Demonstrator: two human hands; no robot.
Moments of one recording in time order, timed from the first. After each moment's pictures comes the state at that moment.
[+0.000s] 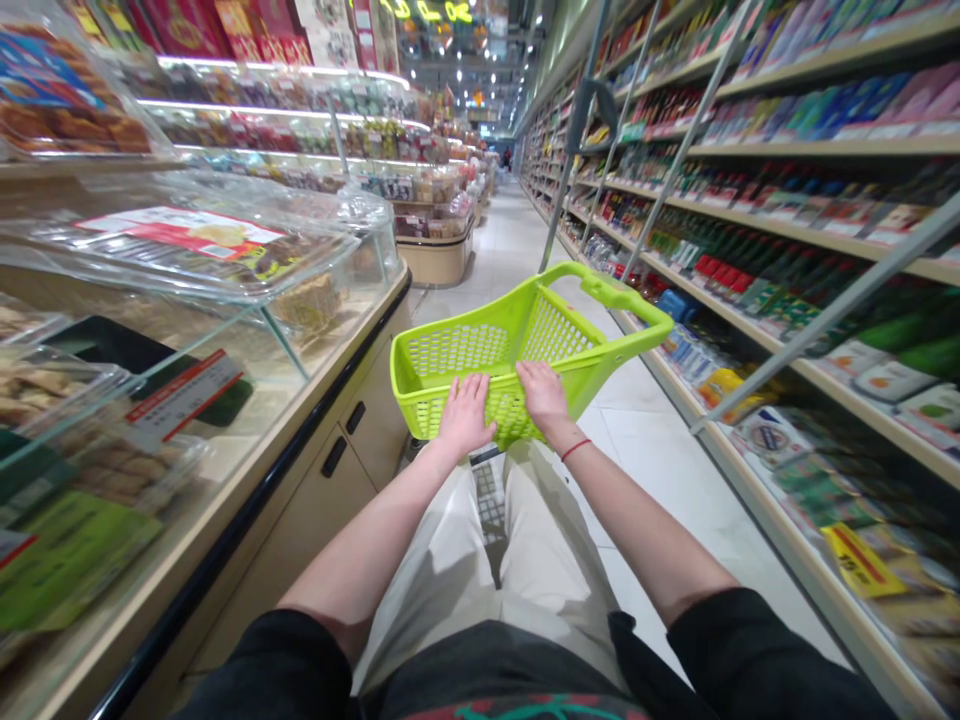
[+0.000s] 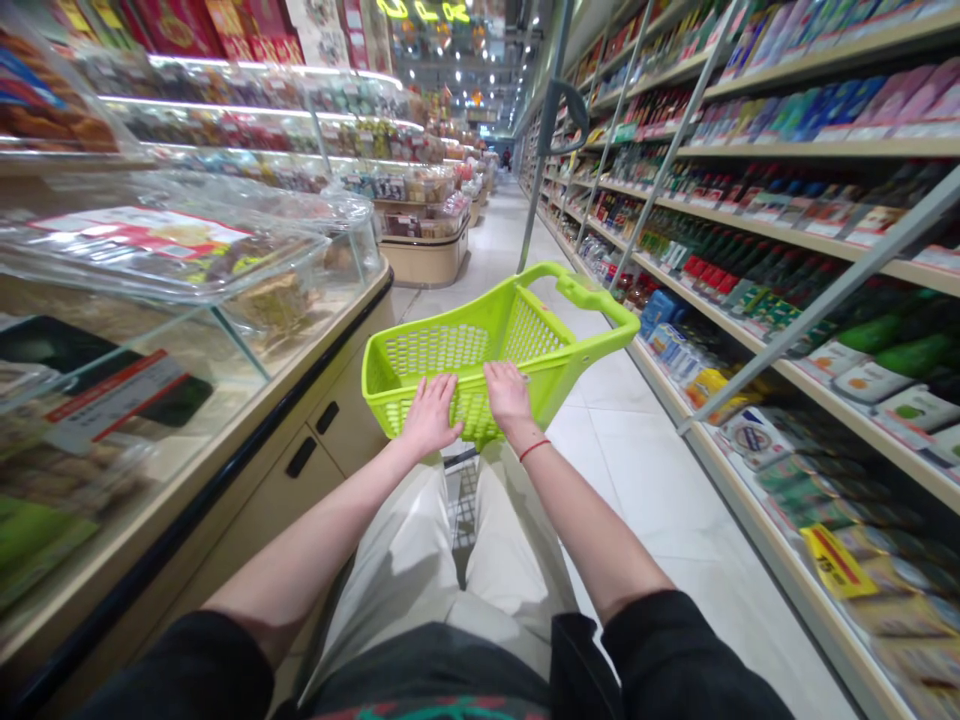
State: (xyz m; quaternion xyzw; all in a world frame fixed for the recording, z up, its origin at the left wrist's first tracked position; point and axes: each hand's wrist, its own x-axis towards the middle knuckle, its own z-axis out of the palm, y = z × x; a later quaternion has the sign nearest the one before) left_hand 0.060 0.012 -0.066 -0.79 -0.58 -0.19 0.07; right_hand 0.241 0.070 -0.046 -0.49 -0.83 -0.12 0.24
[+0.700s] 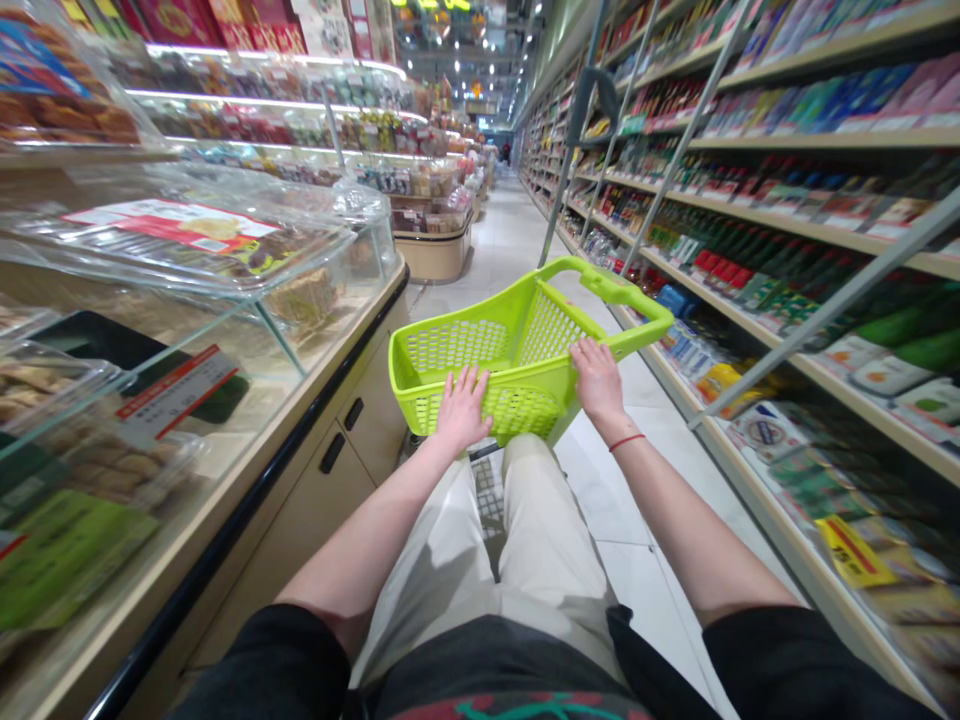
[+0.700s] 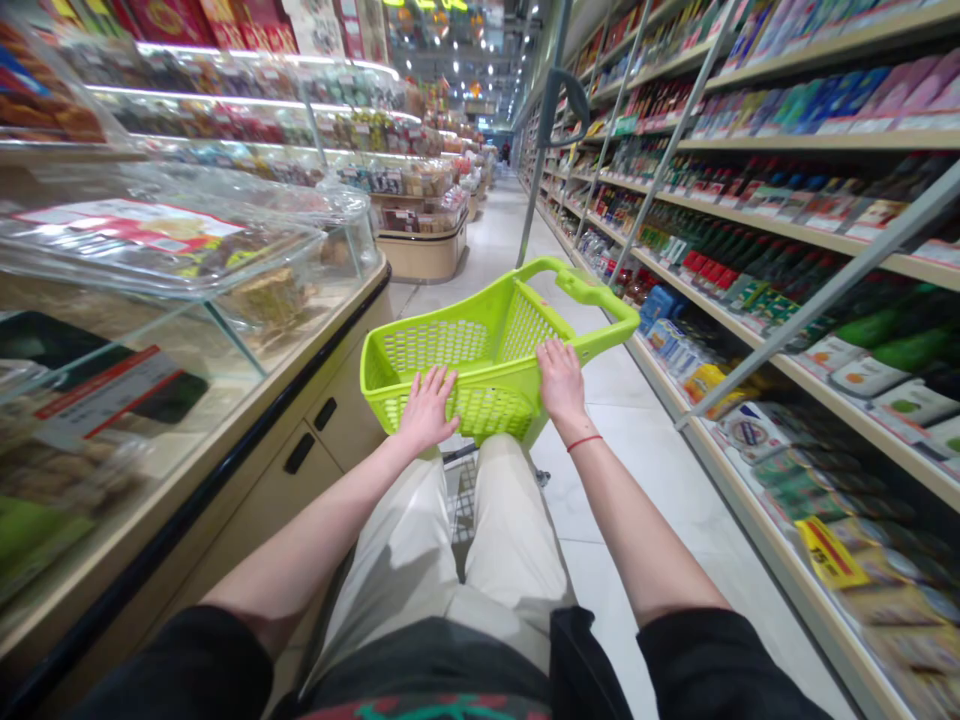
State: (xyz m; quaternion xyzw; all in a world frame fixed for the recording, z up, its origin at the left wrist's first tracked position) left_hand 0.056 0.010 -0.064 -0.79 -0.59 -0.17 0.07; right_hand 0.329 0.079 -0.032 -0.55 -0.77 -0.17 0.28
